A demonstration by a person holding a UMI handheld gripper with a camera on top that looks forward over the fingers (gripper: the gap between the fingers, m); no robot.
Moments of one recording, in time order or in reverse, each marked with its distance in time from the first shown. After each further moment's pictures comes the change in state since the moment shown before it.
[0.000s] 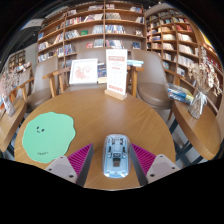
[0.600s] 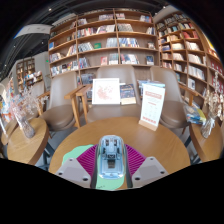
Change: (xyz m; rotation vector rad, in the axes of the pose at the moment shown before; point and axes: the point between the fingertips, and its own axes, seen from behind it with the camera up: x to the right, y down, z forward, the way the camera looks) arm -0.151 -0.126 -0.049 0.121 -0.127 0.004
